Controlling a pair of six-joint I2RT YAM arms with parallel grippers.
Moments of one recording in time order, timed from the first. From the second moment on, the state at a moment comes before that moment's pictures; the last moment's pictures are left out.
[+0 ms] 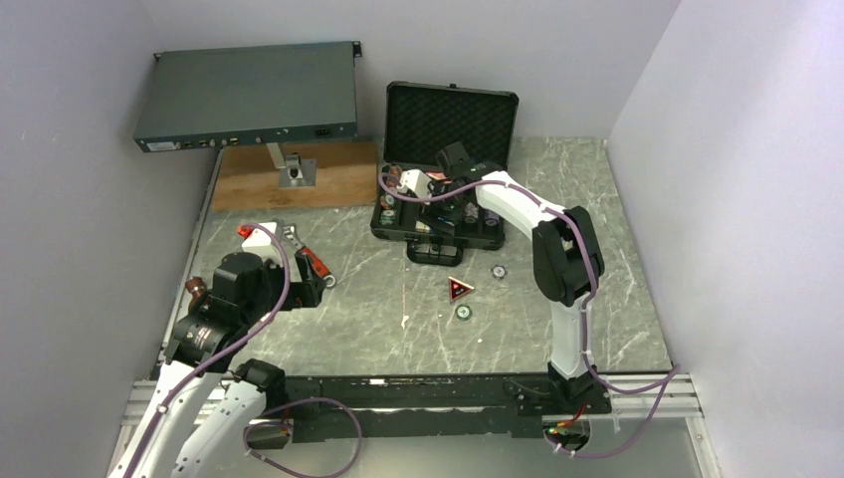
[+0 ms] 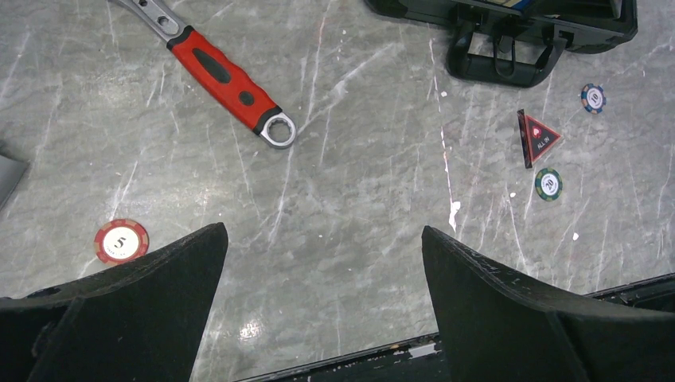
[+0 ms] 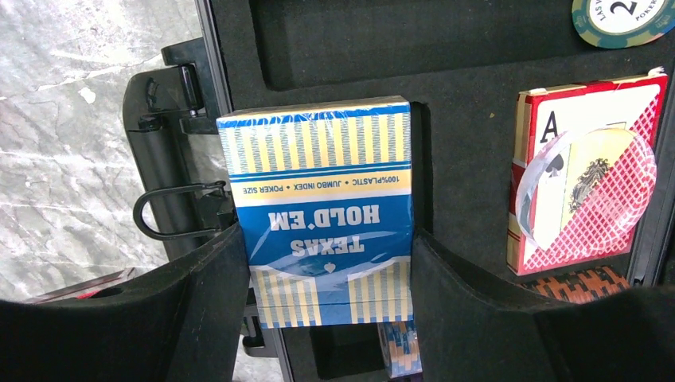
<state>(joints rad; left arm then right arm) -0.35 0.53 0.76 -0.81 -0.02 -0.38 0.50 2.04 1.65 -0.68 -0.28 -0.79</state>
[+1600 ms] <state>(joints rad) -0.34 0.55 0.76 -0.80 -0.02 -0.38 0.51 2.01 1.55 -0.52 -0.22 -0.87</state>
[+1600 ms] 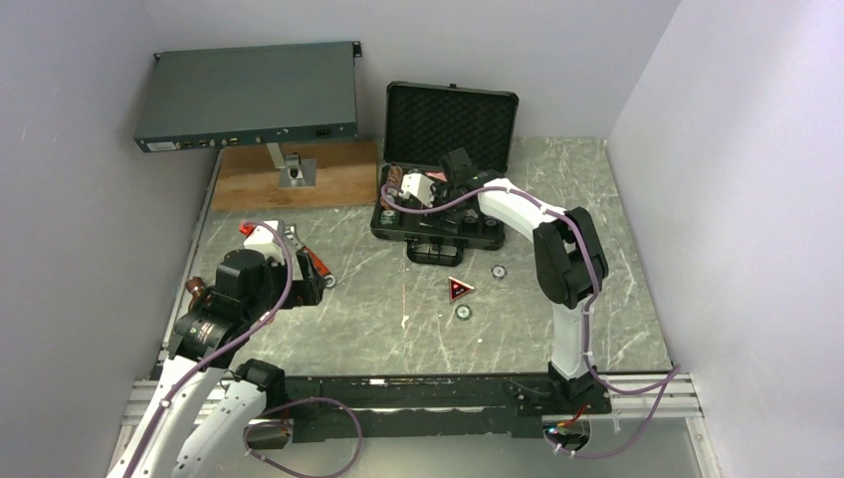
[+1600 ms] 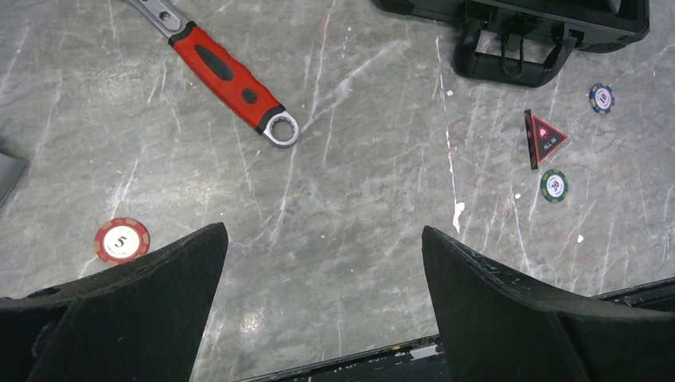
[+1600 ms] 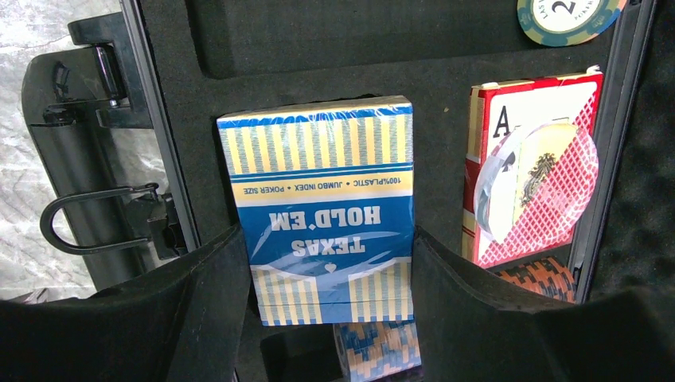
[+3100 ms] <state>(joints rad) -0.34 0.53 0.76 -0.80 -0.02 -0.38 0.48 2.20 2.14 -0.82 -0.01 0.38</state>
